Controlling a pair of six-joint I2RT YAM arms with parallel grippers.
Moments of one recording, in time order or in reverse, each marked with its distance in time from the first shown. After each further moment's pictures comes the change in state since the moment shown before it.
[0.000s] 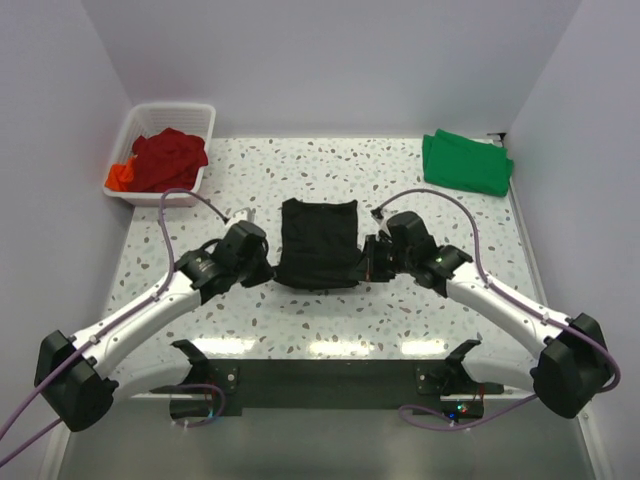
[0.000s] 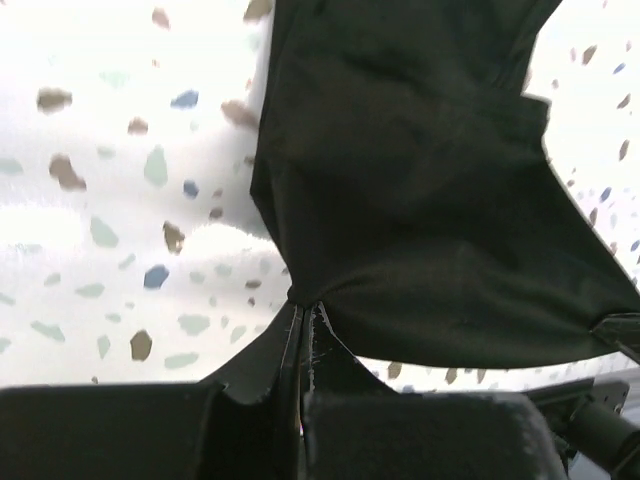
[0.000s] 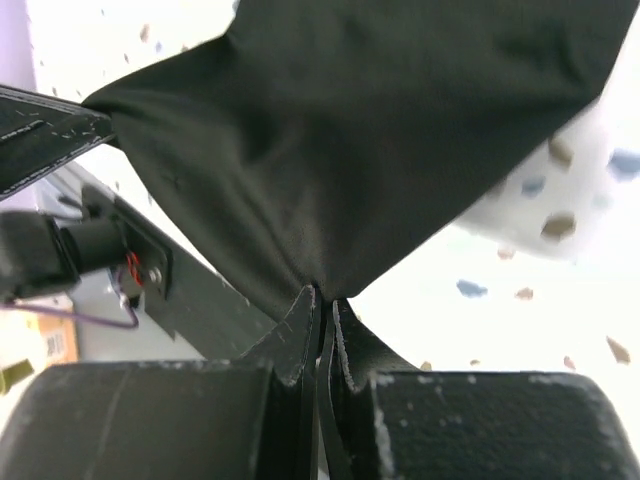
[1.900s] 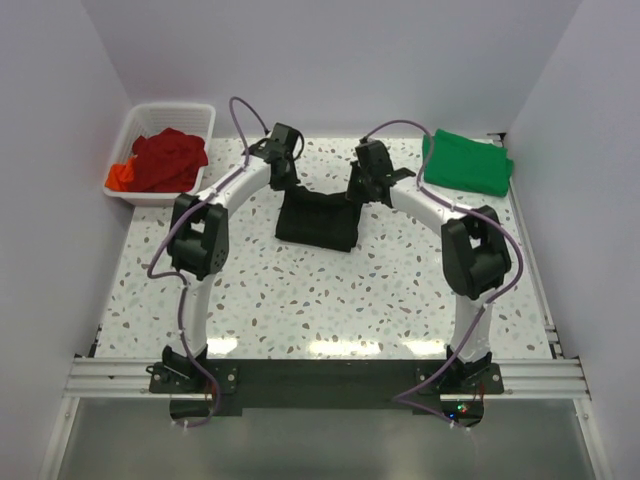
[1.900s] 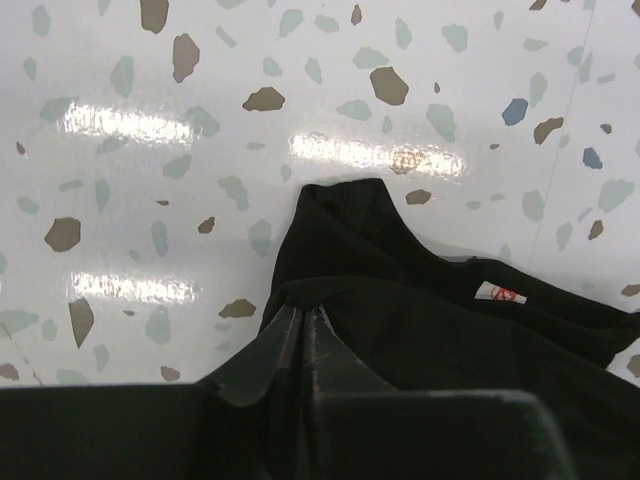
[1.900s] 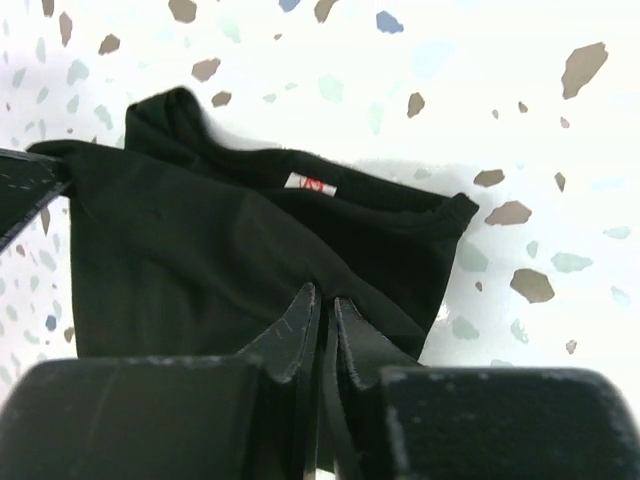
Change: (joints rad) left arm 0.278 1.167 1.127 0.009 -0.053 0.387; right arm -0.180 0.818 0.753 0.056 0.343 -0.118
